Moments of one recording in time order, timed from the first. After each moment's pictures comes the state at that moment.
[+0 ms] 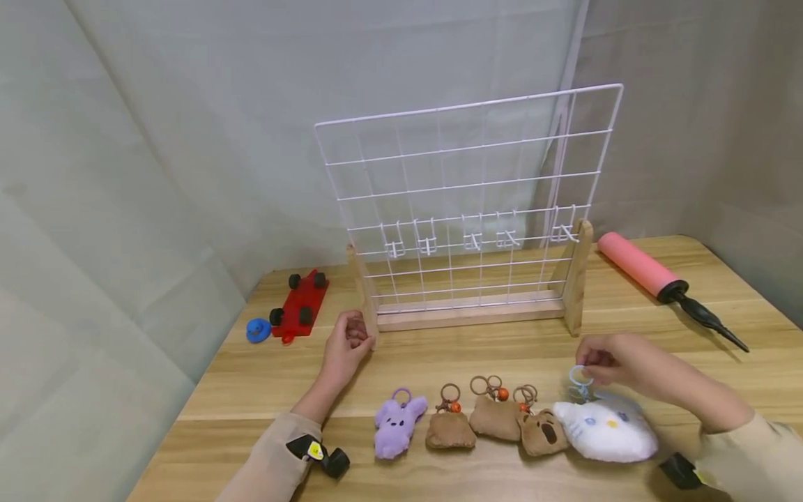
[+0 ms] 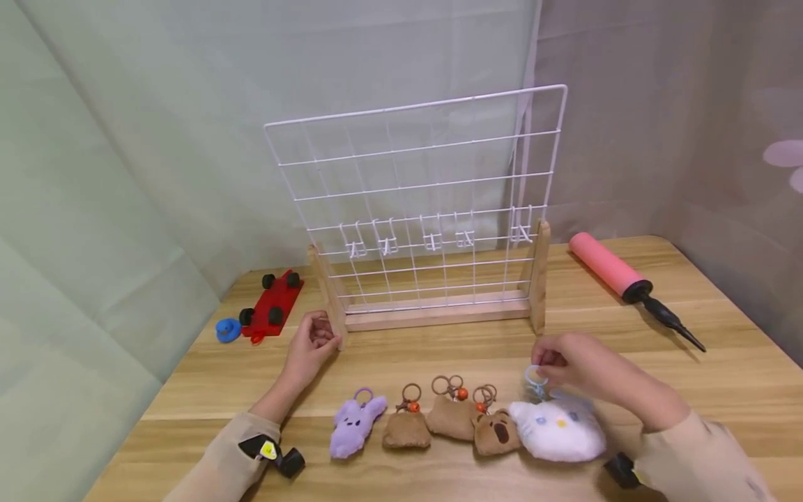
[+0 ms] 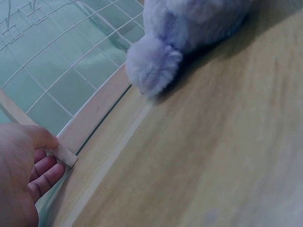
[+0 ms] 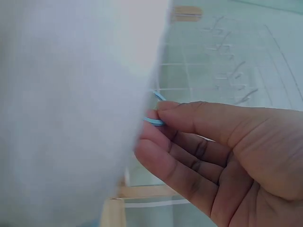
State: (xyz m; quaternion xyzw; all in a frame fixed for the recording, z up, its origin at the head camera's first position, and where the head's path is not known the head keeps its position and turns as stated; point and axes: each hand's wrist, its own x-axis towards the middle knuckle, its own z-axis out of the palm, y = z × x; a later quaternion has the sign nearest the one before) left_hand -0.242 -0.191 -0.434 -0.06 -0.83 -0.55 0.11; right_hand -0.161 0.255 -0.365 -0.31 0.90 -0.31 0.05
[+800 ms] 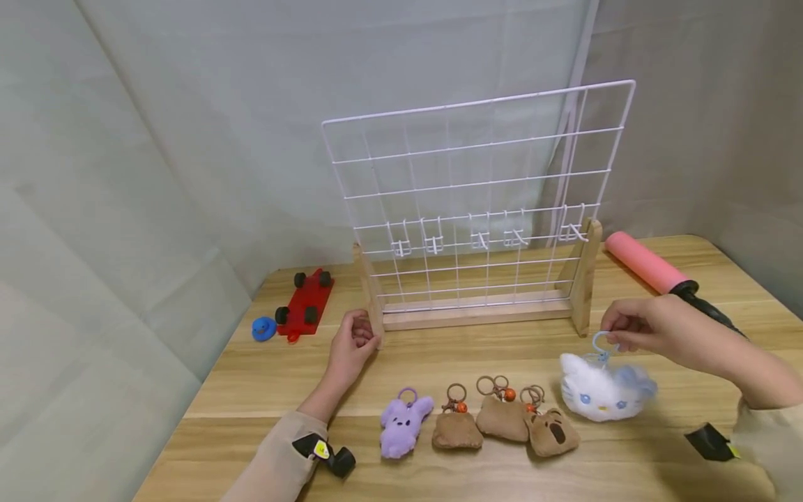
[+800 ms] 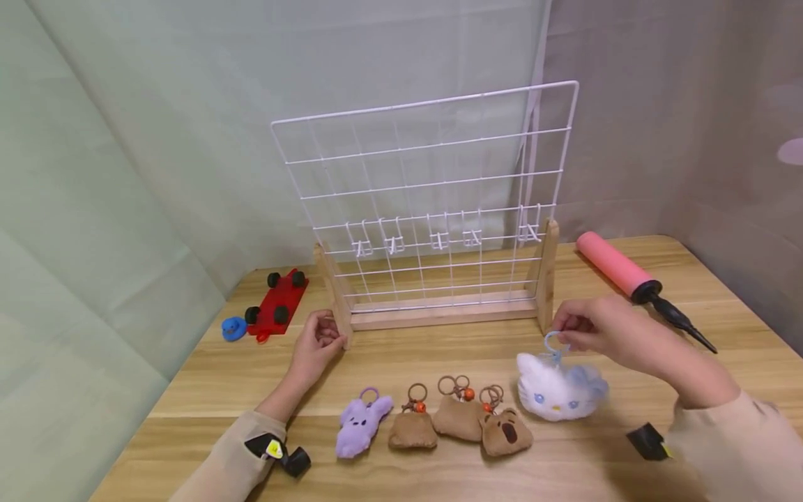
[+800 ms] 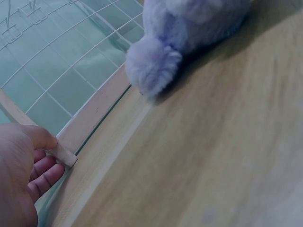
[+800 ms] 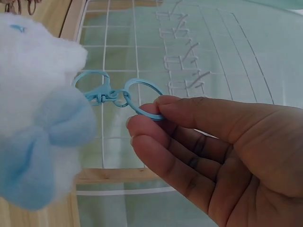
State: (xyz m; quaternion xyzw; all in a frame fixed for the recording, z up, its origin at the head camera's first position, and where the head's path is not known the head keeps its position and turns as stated) left_hand -0.223 -0.184 -0.411 -0.09 -0.84 -0.53 0.11; right_hand -0.170 0.273 -0.323 -0.34 0.91 -0.25 -0.06
